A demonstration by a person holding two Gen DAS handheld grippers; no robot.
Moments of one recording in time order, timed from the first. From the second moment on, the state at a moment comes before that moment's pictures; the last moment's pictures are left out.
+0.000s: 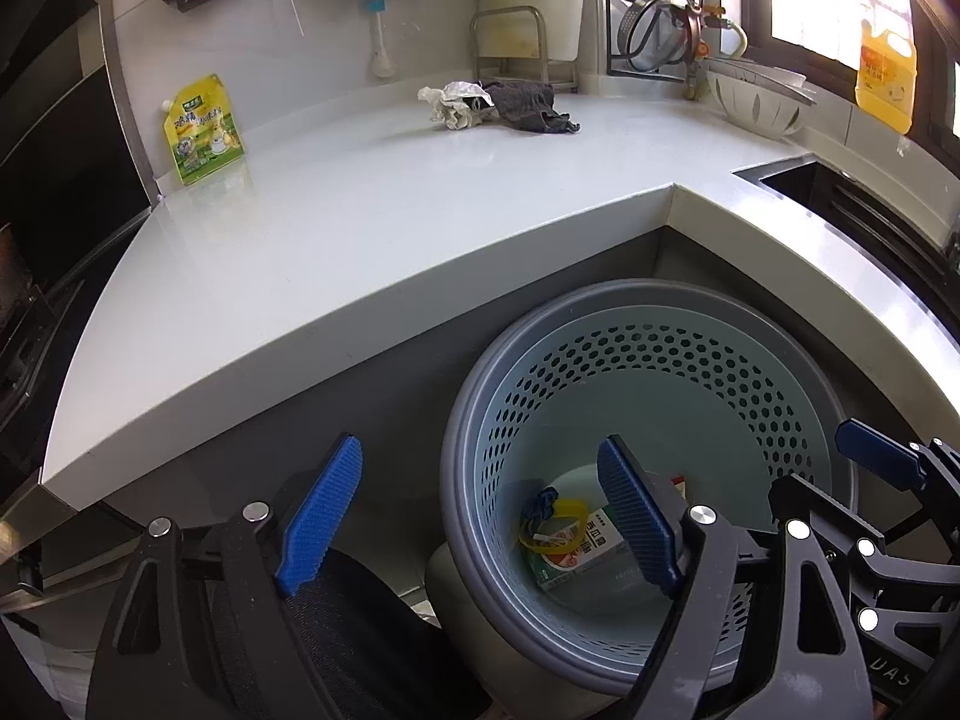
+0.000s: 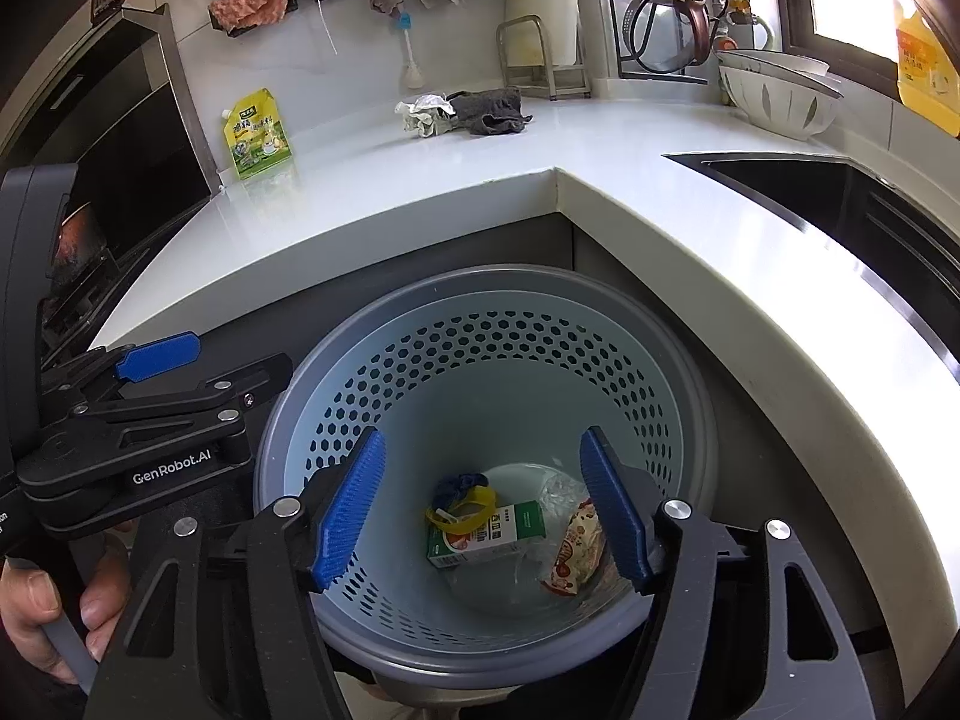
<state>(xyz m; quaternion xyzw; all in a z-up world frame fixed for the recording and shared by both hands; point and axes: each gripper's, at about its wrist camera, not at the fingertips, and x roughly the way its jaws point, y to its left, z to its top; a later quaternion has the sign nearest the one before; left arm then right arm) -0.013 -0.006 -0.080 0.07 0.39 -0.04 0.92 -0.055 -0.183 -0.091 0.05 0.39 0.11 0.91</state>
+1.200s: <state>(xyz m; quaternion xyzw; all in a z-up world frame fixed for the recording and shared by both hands) 0.002 0.025 -0.056 0.03 0.37 -0.01 0.93 -0.036 -0.153 -0.067 0.03 0.37 0.10 0.92</state>
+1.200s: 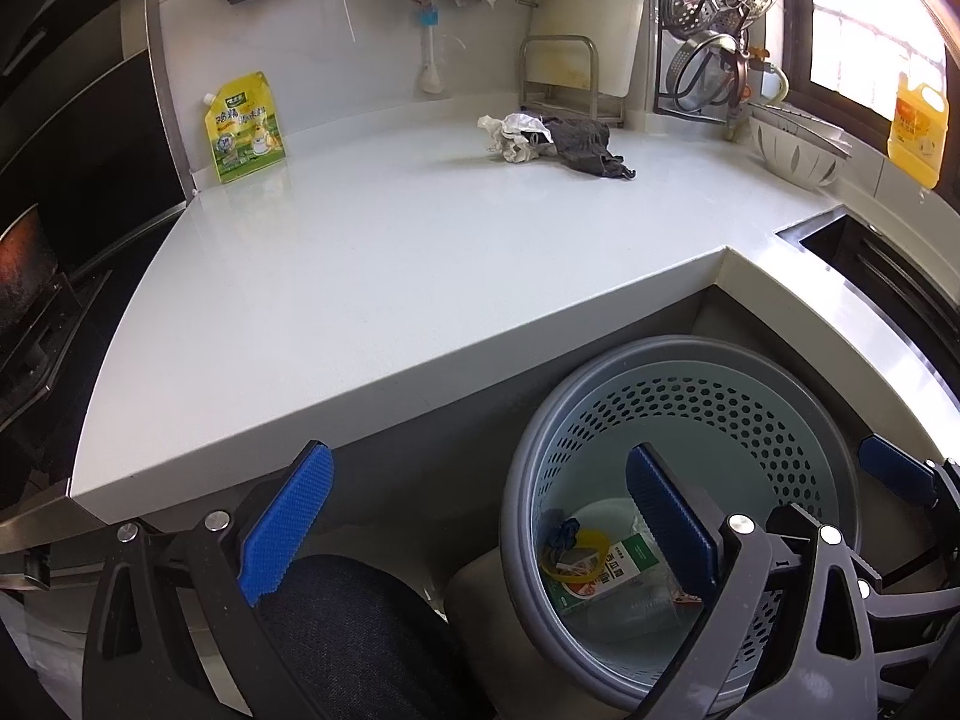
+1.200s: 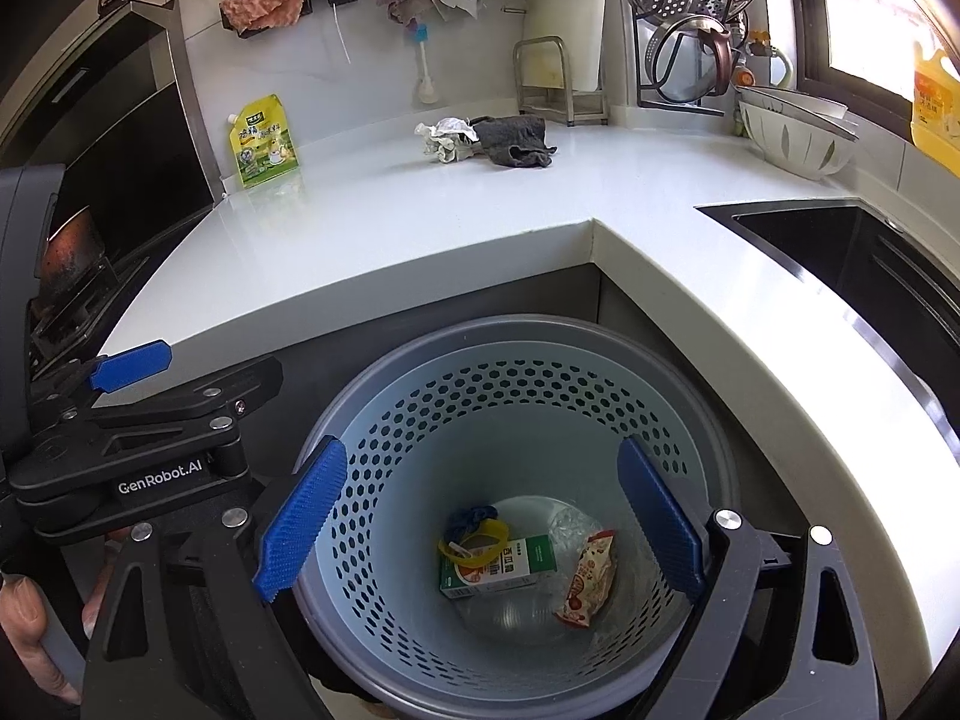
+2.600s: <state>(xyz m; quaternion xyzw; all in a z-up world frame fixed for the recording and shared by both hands) 0.218 0.030 -0.007 0.02 0.36 0.01 0.93 0.189 -0.179 -0.012 0.04 0.35 0.11 0.93</state>
